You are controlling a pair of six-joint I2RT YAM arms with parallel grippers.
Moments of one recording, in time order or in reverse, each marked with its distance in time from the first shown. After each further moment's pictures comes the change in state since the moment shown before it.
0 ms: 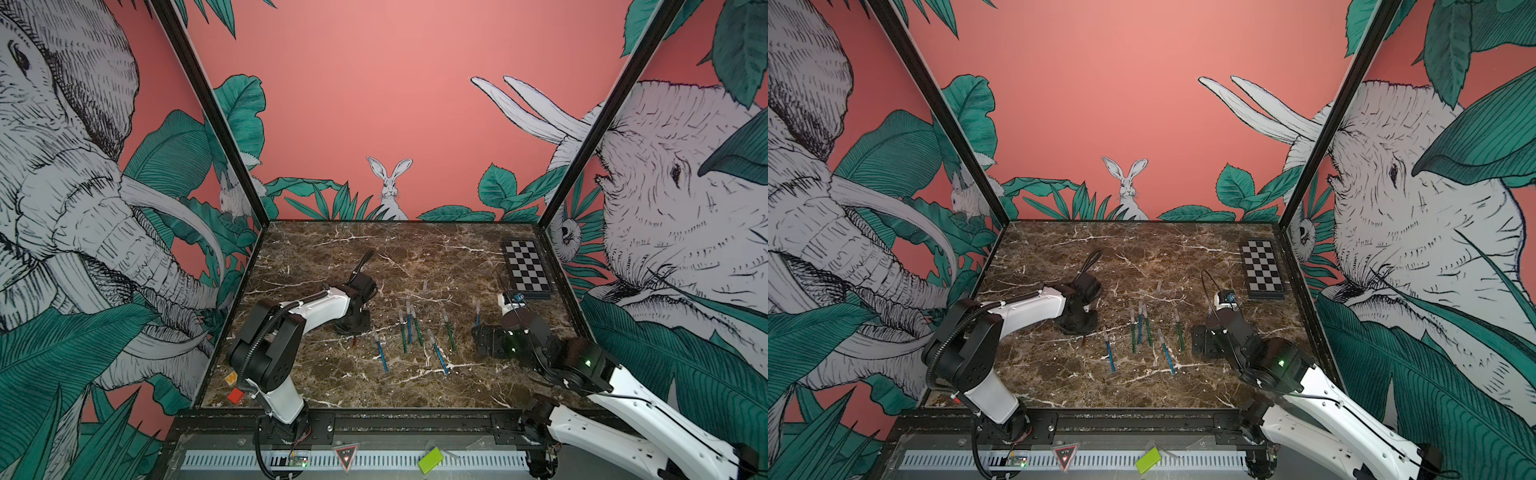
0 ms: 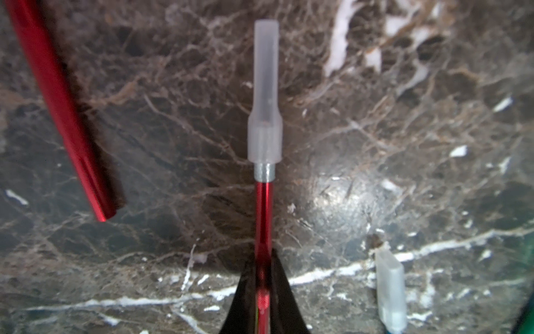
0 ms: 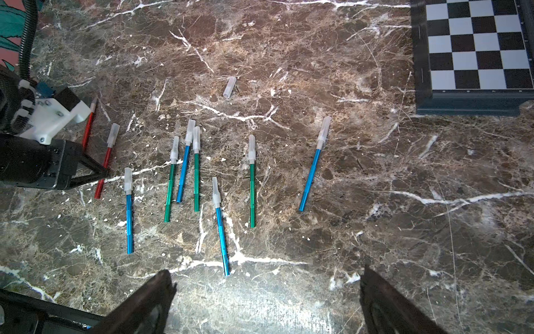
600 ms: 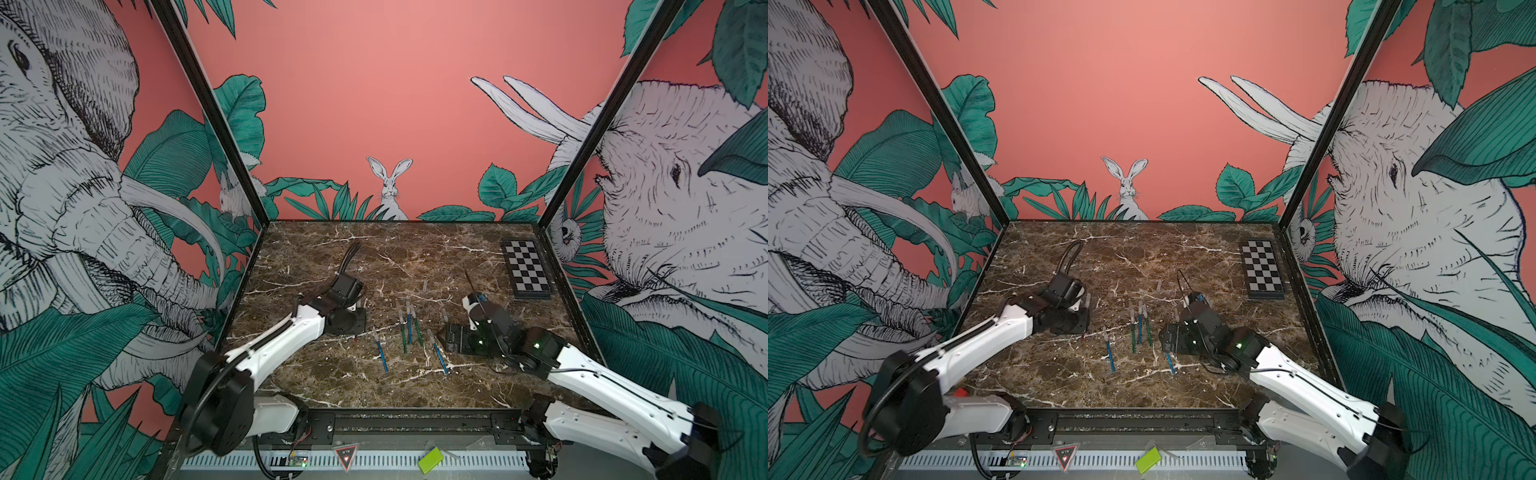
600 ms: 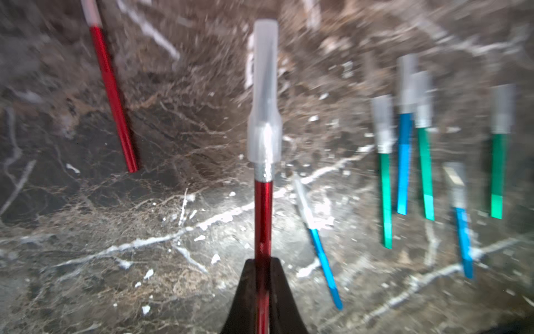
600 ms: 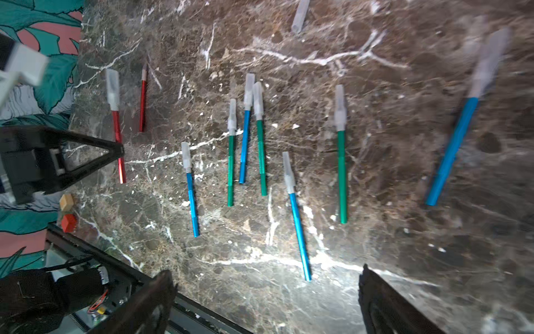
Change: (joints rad) left arm -0.027 -0.459 -0.113 0.010 0.116 0.038; right arm 0.003 0.273 -0.099 0.381 -0.325 0.141
